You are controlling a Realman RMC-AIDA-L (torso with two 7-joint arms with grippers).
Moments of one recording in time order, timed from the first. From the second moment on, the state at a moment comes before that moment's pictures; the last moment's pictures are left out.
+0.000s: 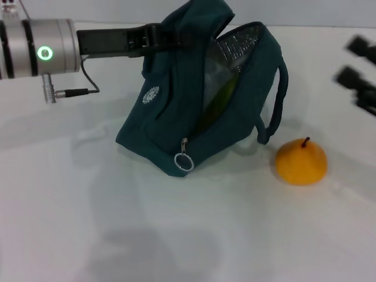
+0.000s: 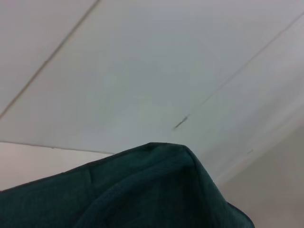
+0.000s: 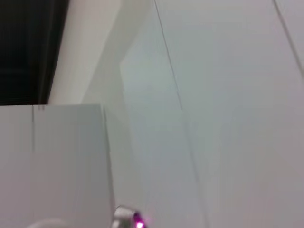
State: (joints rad) left arm -0.59 -2.07 0.92 0.88 1.79 1.41 -2.30; right arm 0.52 2.01 -0.45 -0.24 -1.65 -1.91 0.94
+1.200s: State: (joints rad) left arm -0.58 -2.08 0.90 0.86 1.79 1.42 -2.21; right arm 0.40 2.01 -0.62 -0.27 -1.71 -1.65 0.82
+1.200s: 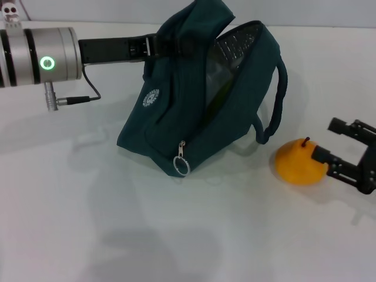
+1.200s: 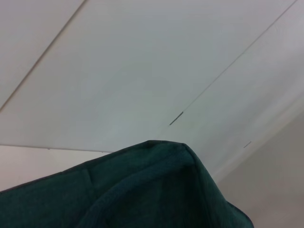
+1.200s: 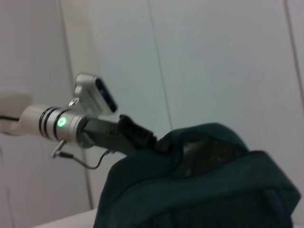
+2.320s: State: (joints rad) left arm -0.57 -2.08 0.90 0.84 1.76 1.42 -2.18; right arm 0.45 2.03 -0.67 -0.22 -1.70 -1.57 0.78
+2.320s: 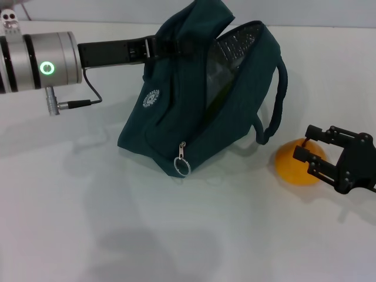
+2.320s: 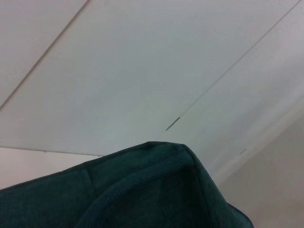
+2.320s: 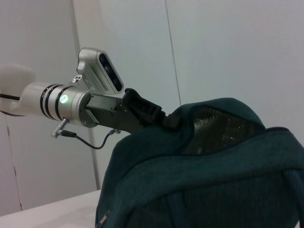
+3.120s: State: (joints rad) left arm -0.56 -2.08 0.90 0.84 1.76 1.43 -2.18; right arm 0.44 2.03 -0.66 -0.22 -1.68 -1.56 0.78
